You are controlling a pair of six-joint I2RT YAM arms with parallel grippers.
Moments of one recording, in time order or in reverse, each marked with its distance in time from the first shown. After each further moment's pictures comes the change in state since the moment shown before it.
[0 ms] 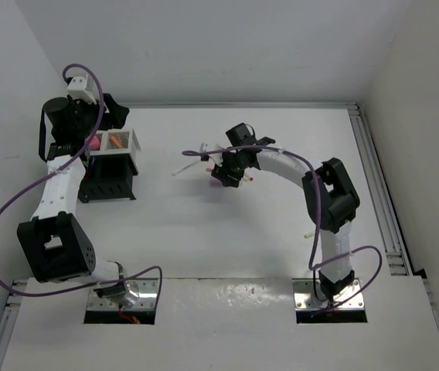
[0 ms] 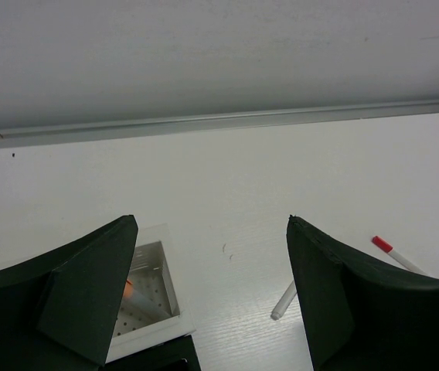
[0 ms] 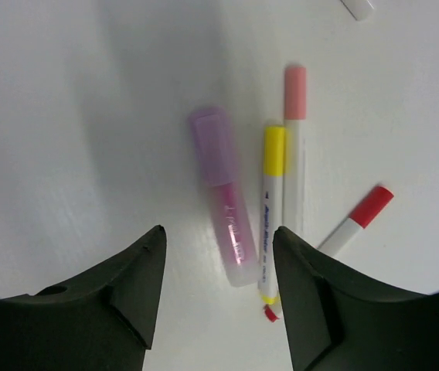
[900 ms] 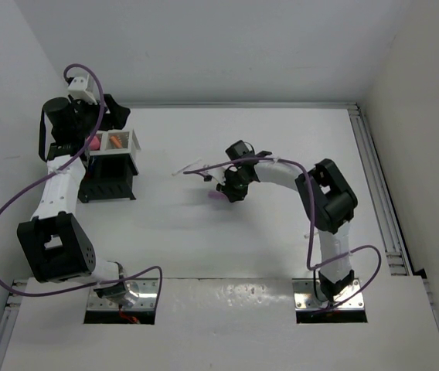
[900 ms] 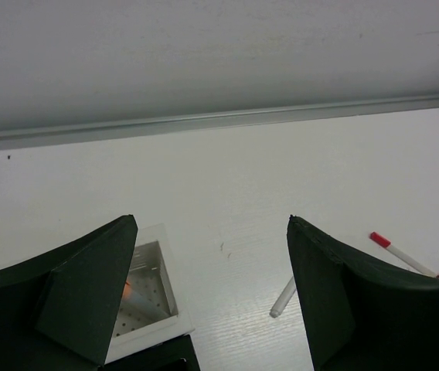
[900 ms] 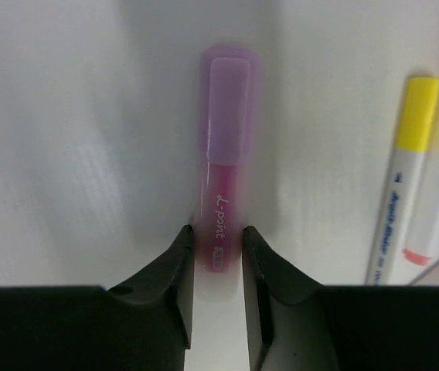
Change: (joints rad) left arm 0.000 0.000 0.000 -0.002 0.013 0.008; right arm 0.019 0.035 -0.128 0.019 -0.004 -0.038
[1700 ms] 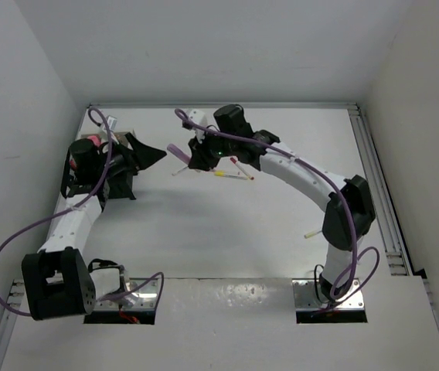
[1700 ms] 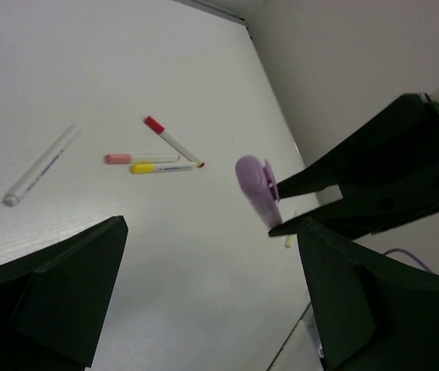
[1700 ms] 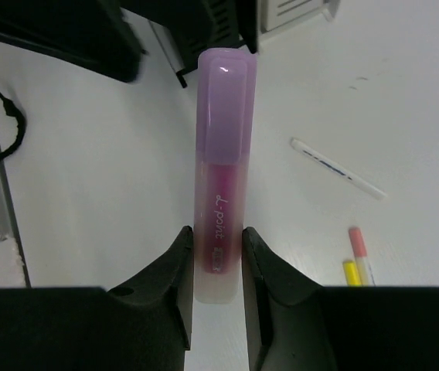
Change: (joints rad) left arm -0.111 -0.264 -0.456 0.142 0.350 -0.525; right arm 0.112 -0.216 0.265 0.092 -0.108 0.582
